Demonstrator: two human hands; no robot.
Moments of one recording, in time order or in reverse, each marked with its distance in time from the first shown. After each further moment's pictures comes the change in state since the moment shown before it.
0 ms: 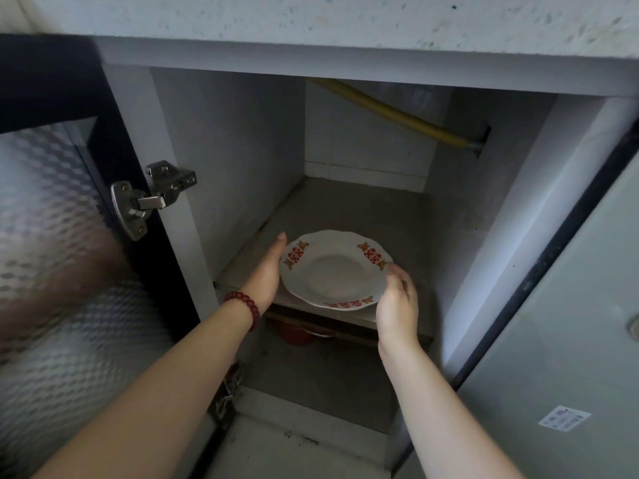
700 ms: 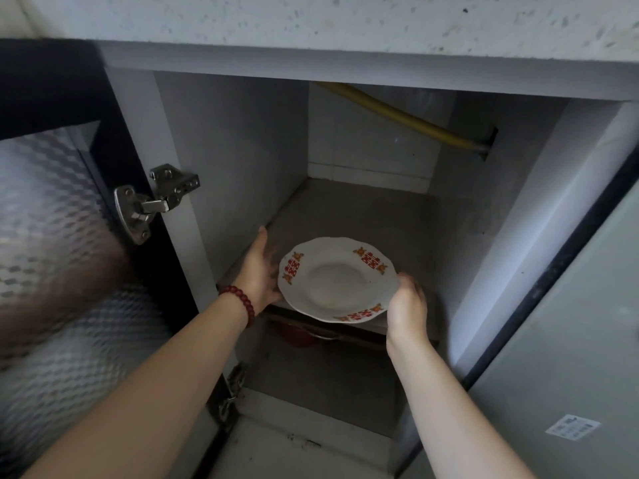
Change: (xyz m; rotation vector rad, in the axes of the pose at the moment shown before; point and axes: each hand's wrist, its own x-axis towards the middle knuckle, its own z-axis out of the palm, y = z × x) left_hand 0.003 0.014 -0.006 -0.397 0.031 -0.270; right_hand 0.014 -0.002 -0.004 -0.005 -0.037 0.147
